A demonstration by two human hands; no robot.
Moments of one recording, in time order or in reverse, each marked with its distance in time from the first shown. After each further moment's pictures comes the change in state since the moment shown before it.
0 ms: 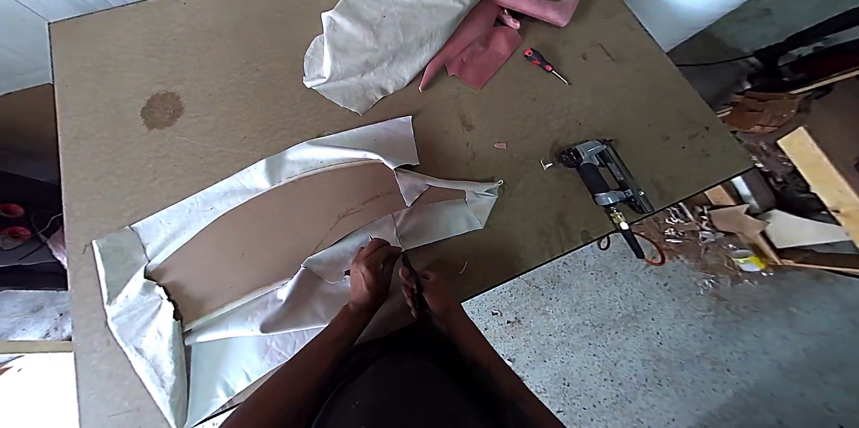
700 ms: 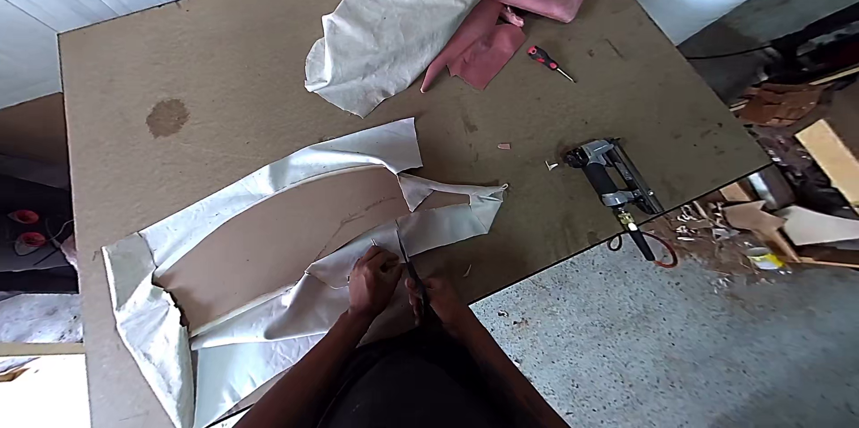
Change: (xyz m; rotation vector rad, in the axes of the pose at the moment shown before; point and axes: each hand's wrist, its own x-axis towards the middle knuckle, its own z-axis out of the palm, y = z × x) left_hand -0.003 -0.006 -0.005 0.133 -0.198 -0.200; right_hand -0.004 0.003 -0.015 -0.110 -0.086 0.025
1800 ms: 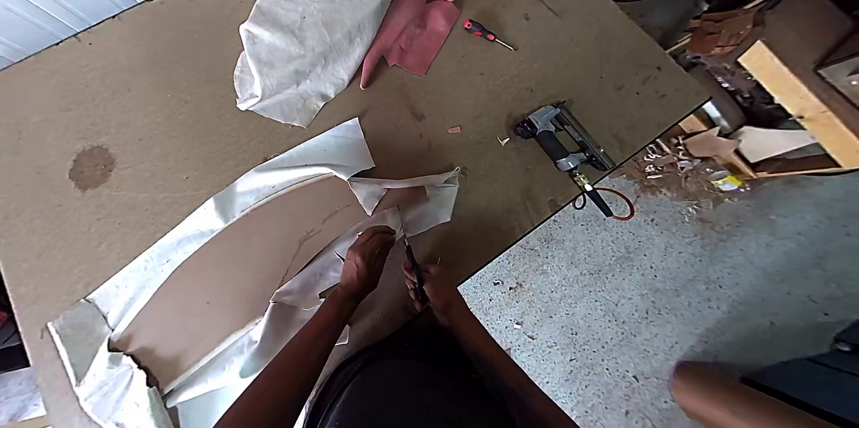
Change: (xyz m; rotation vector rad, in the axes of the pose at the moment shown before) left_hand 0.072 0.047 0.022 -0.198 -0.123 0.512; right_hand -0.010 -0.016 -0.040 0.293 0.247 -0.030
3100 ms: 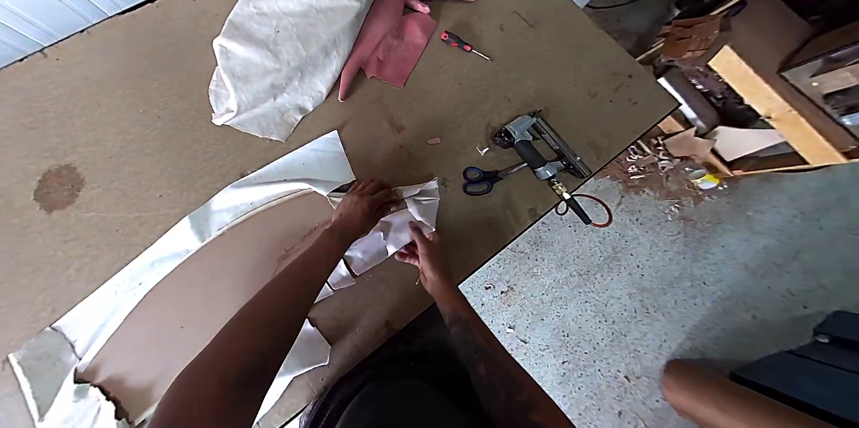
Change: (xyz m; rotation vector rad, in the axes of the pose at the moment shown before) left_hand 0.153 -0.037 0.006 0.404 -0.269 0.240; right_hand 0.053 -0.059 -0.017 0.257 0.260 -0.303
